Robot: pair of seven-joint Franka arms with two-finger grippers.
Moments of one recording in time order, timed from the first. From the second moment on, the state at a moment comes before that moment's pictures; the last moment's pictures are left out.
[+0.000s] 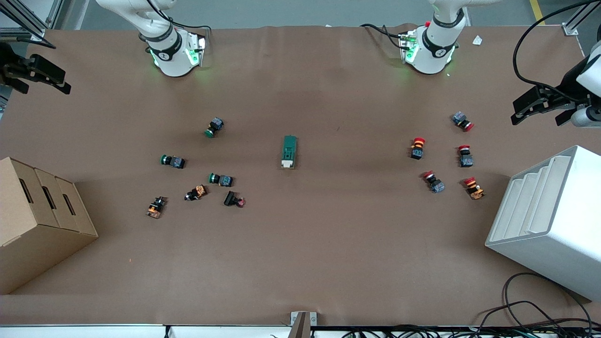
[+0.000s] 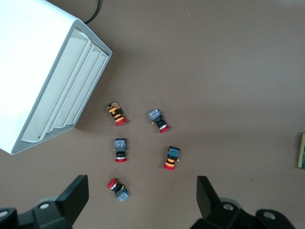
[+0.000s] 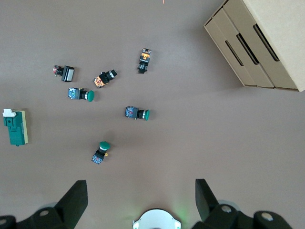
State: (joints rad) left arm 0.02 -0.01 -0.09 -1.53 -0.02 1.56 -0.04; right arm -0.01 -0.13 -0.01 -1.59 0.02 1.39 0.01
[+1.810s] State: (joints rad) left arm -0.59 0.39 -0.25 -1.74 0.36 2.21 -1.21; right arm -0.02 0.06 -0.04 -1.56 0.00 1.46 0.03
